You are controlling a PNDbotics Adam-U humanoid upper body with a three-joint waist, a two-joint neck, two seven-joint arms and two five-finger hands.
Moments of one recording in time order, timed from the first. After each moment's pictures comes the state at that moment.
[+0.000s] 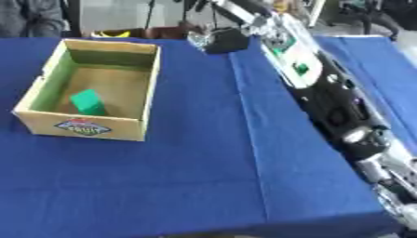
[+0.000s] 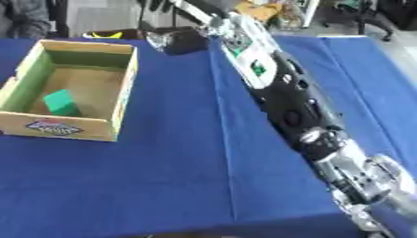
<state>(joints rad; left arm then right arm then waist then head) -0.24 0.28 0.08 -1.87 -0.04 -0.08 -0.05 -0.68 -0.51 0.18 -1.53 0.34 -0.27 0.24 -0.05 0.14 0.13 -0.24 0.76</state>
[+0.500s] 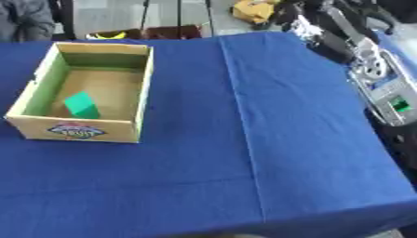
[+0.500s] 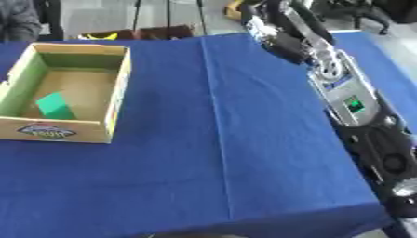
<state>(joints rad) -0.22 0.28 0.09 -1.87 -0.04 -0.08 -0.04 -0.42 -0.57 0.04 -1.66 0.00 -0.15 0.08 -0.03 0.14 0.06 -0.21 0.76</state>
